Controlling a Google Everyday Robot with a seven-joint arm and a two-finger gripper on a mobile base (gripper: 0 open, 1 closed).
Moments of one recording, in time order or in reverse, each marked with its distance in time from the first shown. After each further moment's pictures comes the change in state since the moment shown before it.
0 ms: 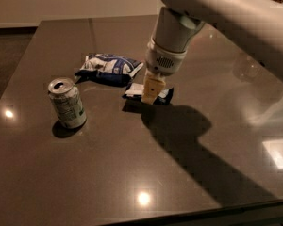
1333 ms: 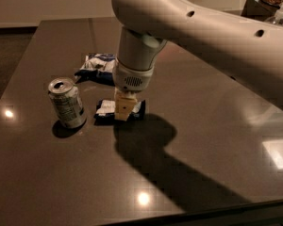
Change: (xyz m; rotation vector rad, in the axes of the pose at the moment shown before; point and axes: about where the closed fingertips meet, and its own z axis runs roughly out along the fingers) arm -0.062 0.048 0.037 -0.035 -0.005 -0.192
